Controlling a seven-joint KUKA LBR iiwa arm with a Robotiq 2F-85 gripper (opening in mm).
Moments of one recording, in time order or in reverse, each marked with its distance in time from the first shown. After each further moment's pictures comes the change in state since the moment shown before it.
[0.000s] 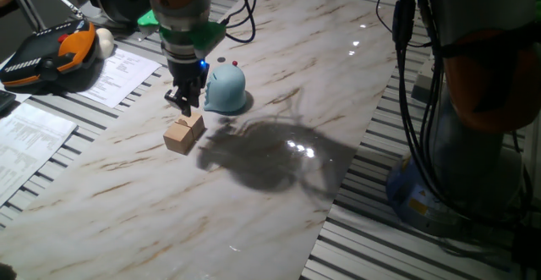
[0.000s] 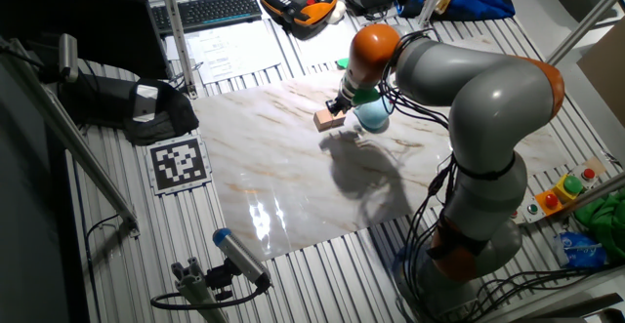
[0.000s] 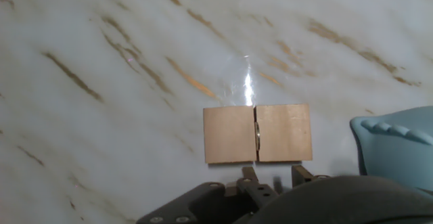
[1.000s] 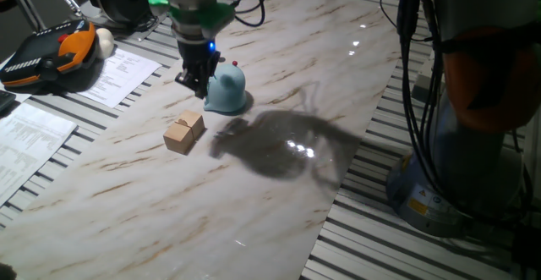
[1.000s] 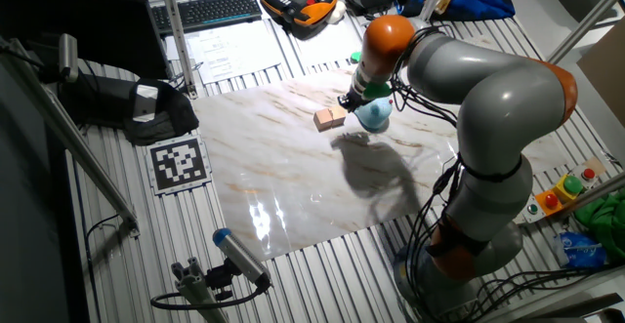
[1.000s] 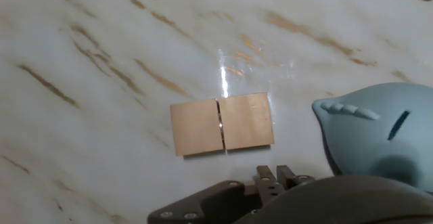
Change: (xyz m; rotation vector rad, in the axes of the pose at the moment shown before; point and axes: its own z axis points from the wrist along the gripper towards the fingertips) arm 0.009 -0.028 -0.022 0.012 0.018 0.105
